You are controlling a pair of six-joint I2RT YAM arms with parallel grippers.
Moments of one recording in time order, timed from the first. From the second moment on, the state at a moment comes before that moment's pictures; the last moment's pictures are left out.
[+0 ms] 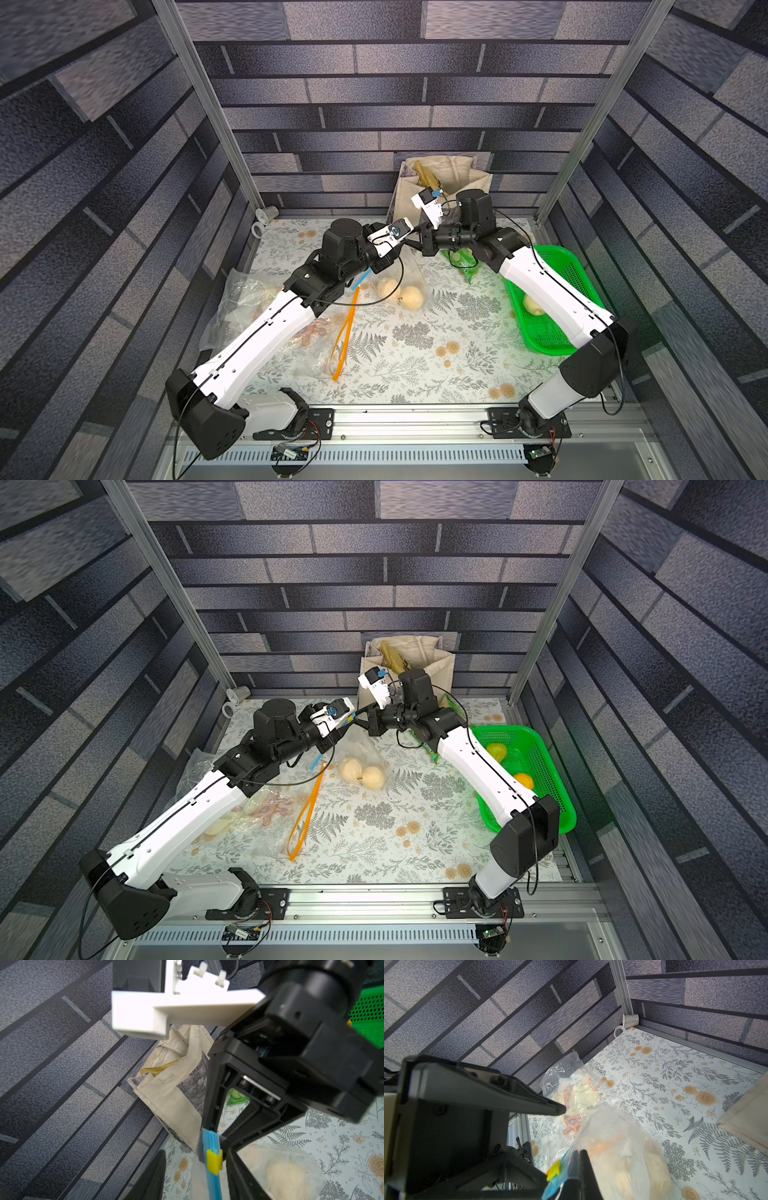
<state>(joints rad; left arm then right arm) -0.64 1.26 1.31 -0.27 0.09 0.59 0.57 1.61 1.62 -0.44 -0.74 0.21</state>
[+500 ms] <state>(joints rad) -0.64 1.26 1.30 -0.25 0.03 0.59 0.57 1.61 1.61 -0.42 -0.76 0.22</state>
